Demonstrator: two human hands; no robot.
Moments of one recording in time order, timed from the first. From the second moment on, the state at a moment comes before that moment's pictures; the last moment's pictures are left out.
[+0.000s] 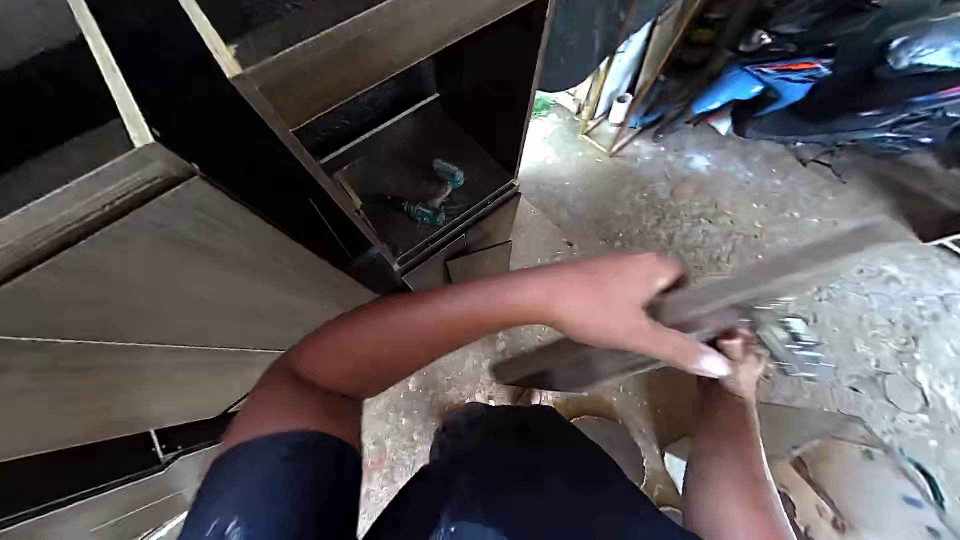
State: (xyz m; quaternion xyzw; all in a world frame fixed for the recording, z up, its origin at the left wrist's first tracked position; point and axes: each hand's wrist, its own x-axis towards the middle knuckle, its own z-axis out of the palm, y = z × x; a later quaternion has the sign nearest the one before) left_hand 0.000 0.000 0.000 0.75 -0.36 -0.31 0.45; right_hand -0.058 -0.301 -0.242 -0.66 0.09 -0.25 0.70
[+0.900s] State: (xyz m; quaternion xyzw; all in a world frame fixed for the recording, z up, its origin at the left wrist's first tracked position) left_hand -0.044 0.085 0.009 0.93 0.24 0.02 0.26; right_hand 0.224 0.004 -0.188 -0.35 -0.53 0.33 0.70
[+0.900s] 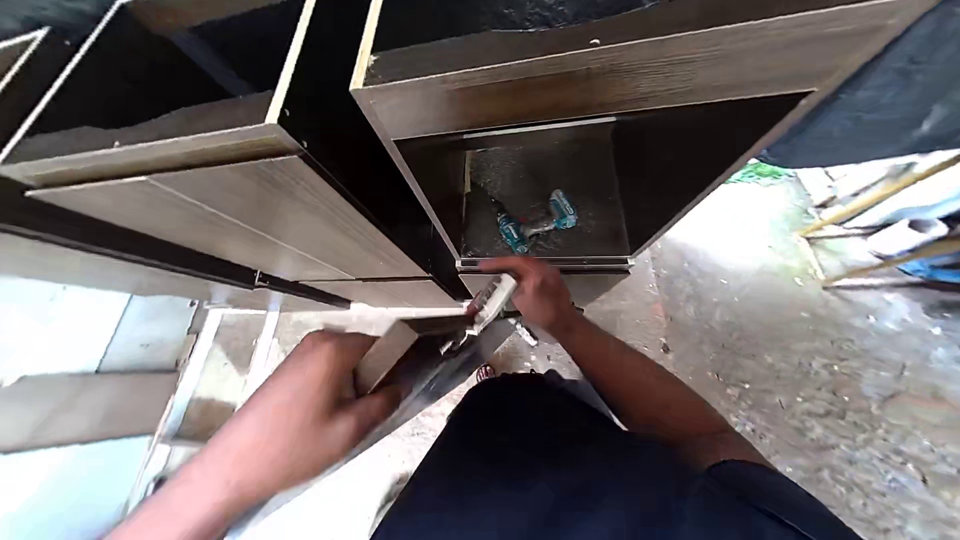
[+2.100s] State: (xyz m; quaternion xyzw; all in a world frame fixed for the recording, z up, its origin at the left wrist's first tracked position) left_hand 0.092 0.153 0.046 0.83 0.52 -0.07 0.21; right_hand 0.363 0.224 -0.351 -0.60 -0.75 0.23 0.14
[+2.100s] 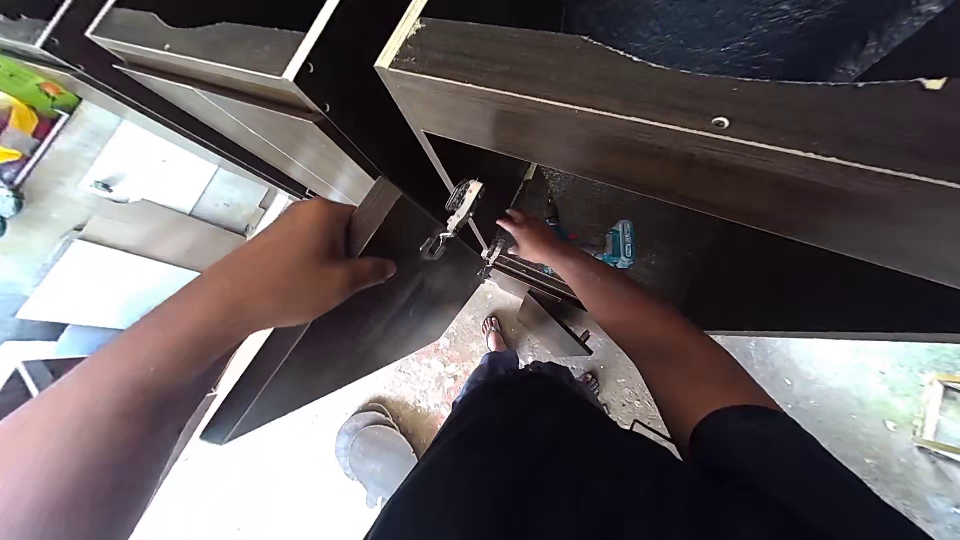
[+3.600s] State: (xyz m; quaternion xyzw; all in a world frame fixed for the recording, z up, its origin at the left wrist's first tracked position) left_hand 0.142 0.256 0.009 0.78 0.57 -0.03 0.26; right_hand 0.470 0.125 -0.356 -0.63 -0.61 0.34 0.34
